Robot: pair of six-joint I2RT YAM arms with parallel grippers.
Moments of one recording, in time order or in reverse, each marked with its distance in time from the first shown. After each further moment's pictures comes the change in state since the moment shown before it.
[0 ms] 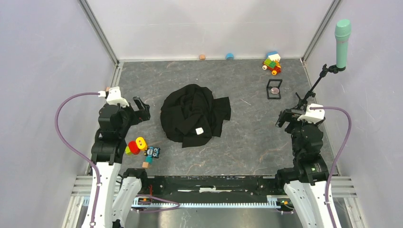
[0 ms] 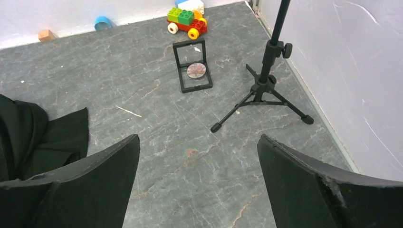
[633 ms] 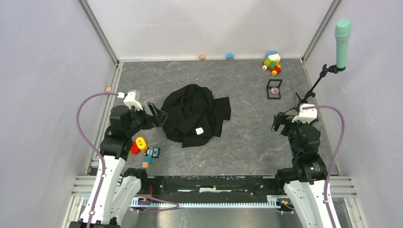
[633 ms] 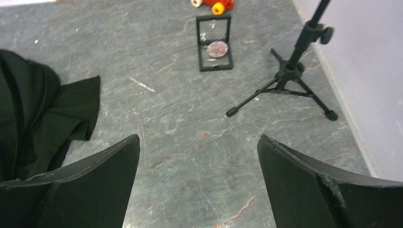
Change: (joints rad) left arm -0.029 0.037 -0.114 0.074 0.303 -0.098; right arm 0.000 -0.011 -0.016 -0.059 -0.102 -0.031
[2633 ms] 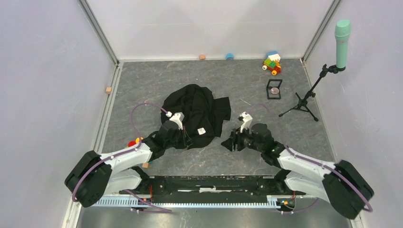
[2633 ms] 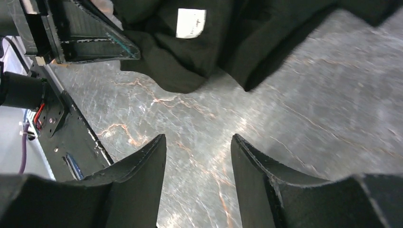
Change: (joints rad) left arm -0.642 0.482 -0.366 0.566 -0.220 -0.308; right arm 0.504 0.637 -0.306 0.703 -0.531 0.350
